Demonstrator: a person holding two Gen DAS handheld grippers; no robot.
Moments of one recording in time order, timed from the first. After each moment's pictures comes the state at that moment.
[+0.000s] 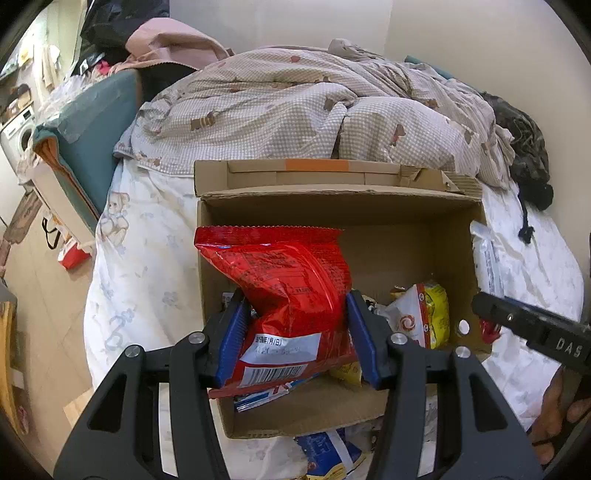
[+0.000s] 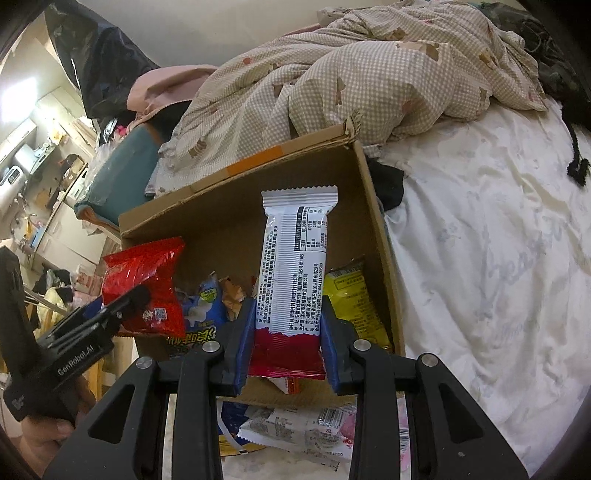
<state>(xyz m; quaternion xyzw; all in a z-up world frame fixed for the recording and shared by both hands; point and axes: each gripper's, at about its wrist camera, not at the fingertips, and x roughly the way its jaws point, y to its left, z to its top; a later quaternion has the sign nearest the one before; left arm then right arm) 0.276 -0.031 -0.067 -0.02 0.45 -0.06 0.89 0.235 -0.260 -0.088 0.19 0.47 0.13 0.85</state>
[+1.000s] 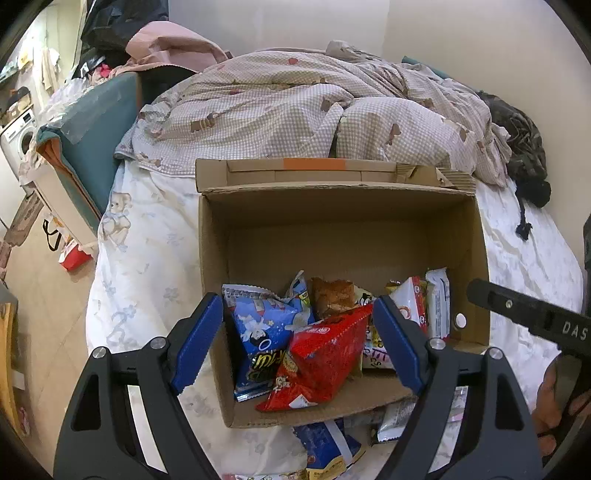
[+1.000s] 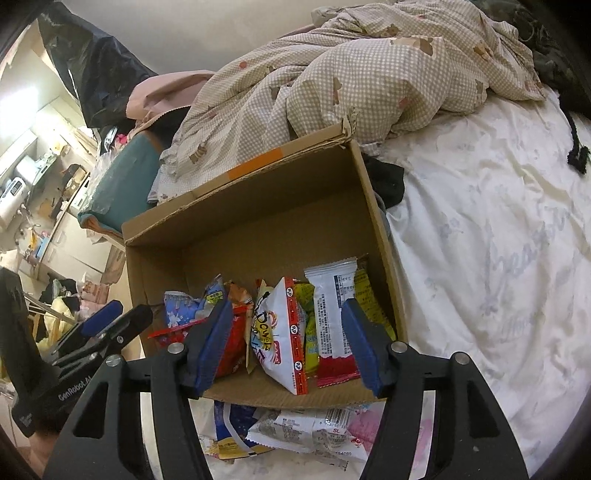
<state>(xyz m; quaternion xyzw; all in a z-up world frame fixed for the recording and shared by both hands) 0.262 -0.035 -0.064 -0.01 0.44 -0.06 0.90 0.232 -0.264 -0.088 0.21 0.47 0.13 0.85</state>
